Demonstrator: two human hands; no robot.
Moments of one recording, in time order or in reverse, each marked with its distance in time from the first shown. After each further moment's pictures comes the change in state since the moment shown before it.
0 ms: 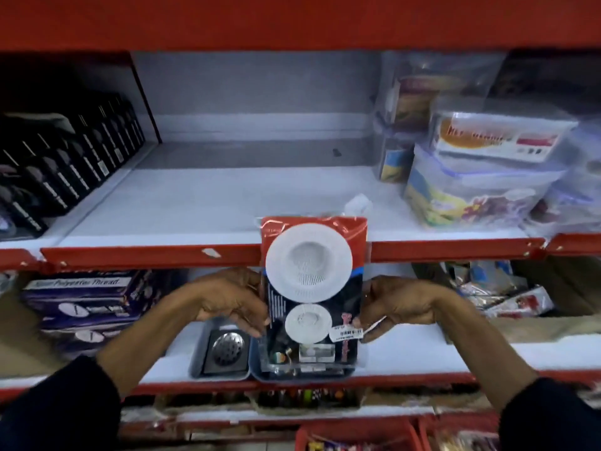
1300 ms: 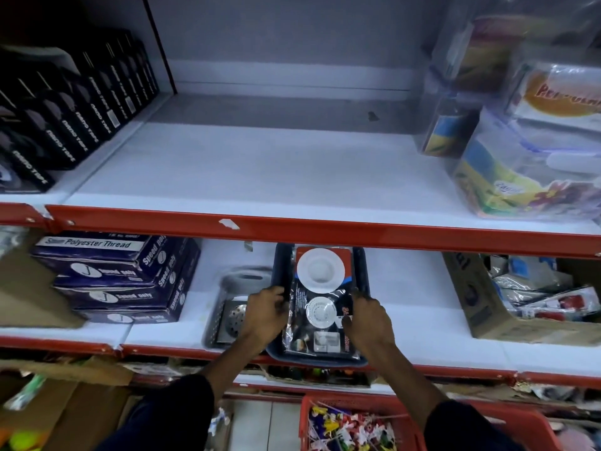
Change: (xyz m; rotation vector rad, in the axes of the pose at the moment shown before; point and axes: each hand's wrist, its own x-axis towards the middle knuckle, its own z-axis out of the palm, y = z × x) left_hand 0.113 -0.127 0.055 0.365 0.684 0.150; right_hand 0.136 0.098 0.067 -0.783 0.873 0.071
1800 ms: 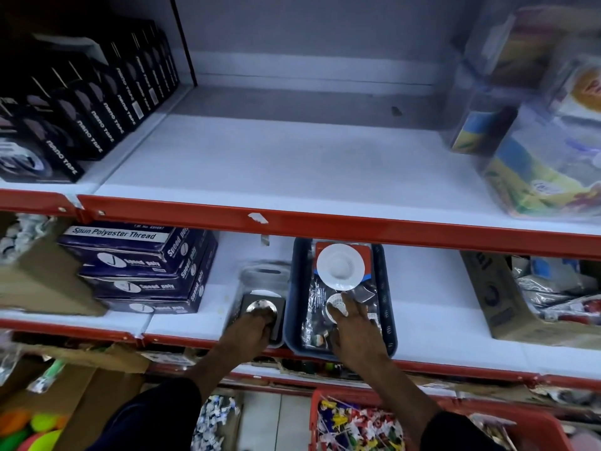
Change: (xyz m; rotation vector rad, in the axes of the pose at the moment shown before) left_hand -0.020 -0.082 -0.028 0.397 -0.272 0.145; right_hand -0.027 -0.038 0.033 -0.237 -0.189 -0.248
